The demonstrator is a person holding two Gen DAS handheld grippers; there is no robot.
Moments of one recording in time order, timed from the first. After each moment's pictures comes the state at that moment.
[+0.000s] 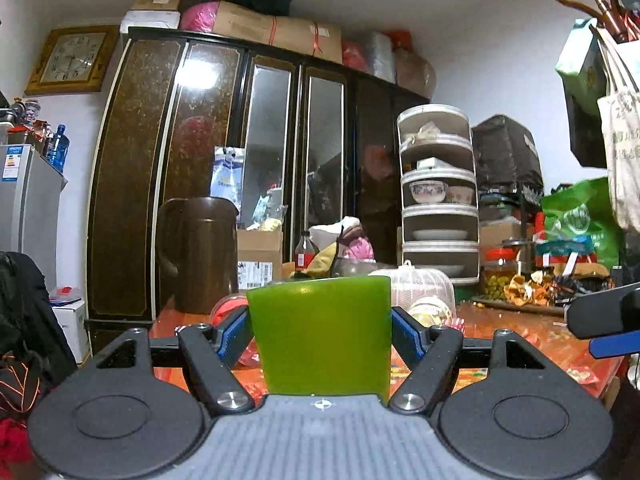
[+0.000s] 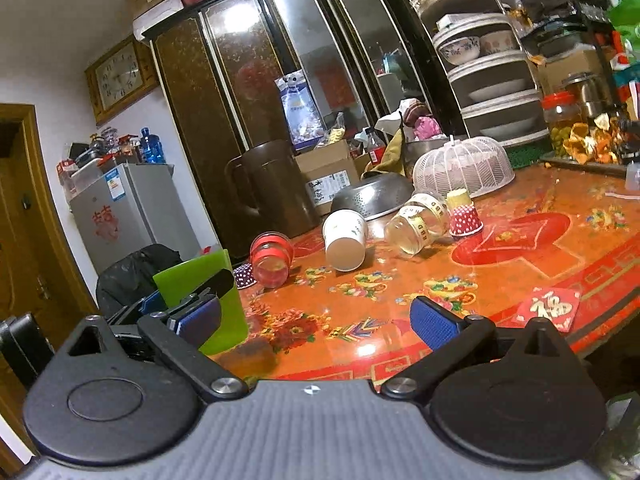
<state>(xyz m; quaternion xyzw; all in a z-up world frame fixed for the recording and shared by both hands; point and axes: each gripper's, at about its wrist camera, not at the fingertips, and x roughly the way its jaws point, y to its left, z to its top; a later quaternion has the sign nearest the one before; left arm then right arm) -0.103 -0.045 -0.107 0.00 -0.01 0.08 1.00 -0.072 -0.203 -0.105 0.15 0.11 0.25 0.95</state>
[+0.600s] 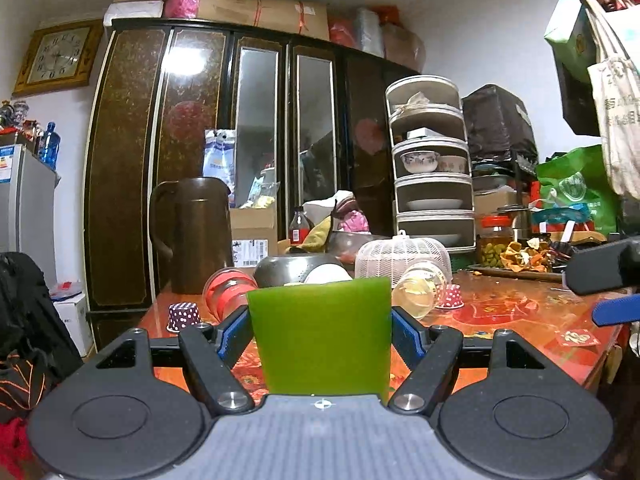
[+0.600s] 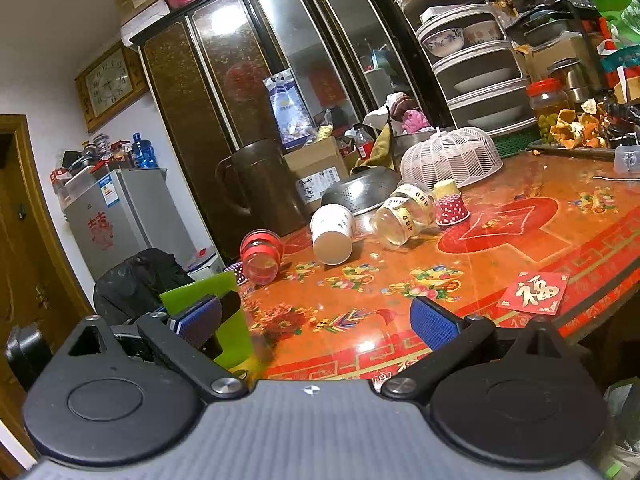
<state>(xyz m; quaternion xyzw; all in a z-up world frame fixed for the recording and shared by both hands) -0.109 -0.053 -0.122 0.02 0.02 0.07 1.00 -0.075 -0.208 -0.113 0.17 0.12 0.24 0.95</state>
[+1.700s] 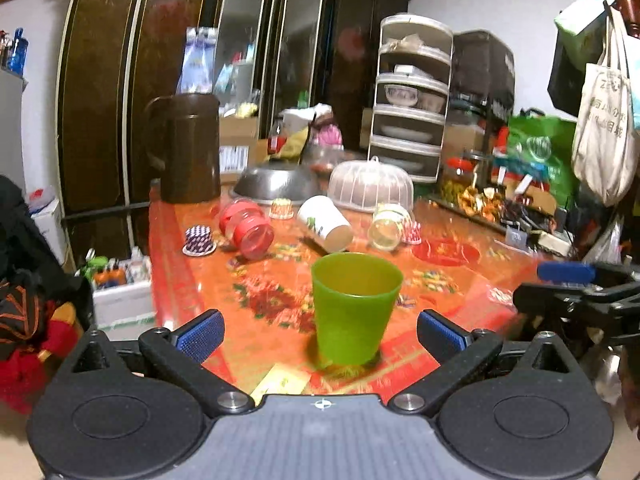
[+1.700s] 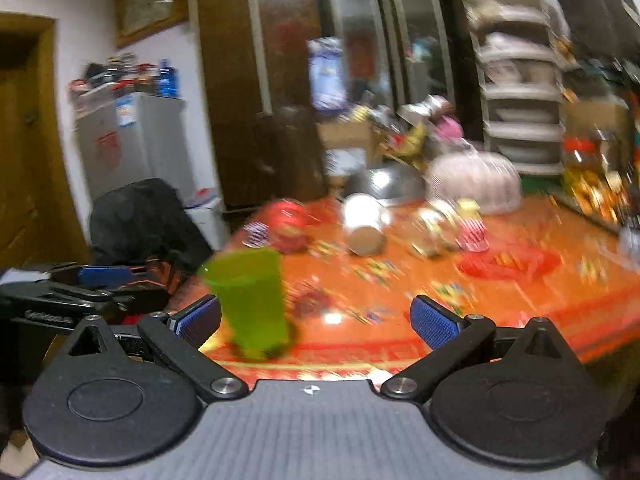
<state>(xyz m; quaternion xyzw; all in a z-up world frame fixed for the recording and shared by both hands) -0.175 0.007 -0.026 -0.04 0.23 -0.01 0.97 -0.127 -0.161 -0.052 0.02 0.15 0.25 0.96</state>
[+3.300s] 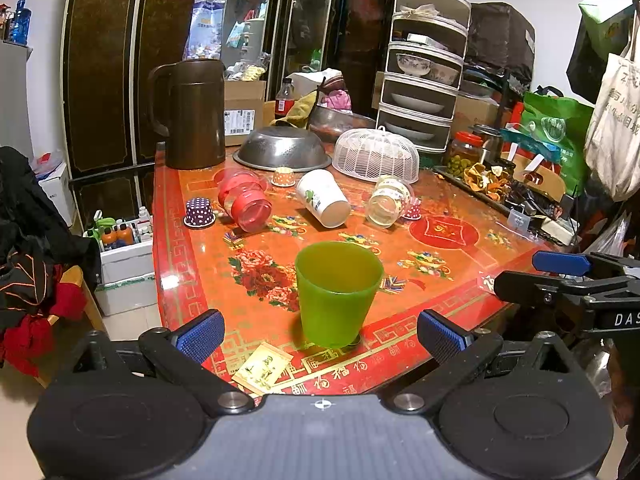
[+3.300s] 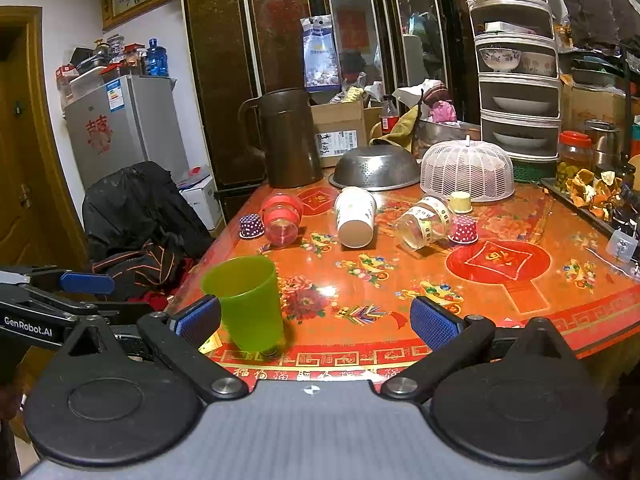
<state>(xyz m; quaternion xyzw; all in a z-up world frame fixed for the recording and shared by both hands) -0.163 -0.009 -0.005 -0.06 0.29 0.01 0.95 -0.115 -0.167 -0.024 0.02 0.20 0.23 0.95</state>
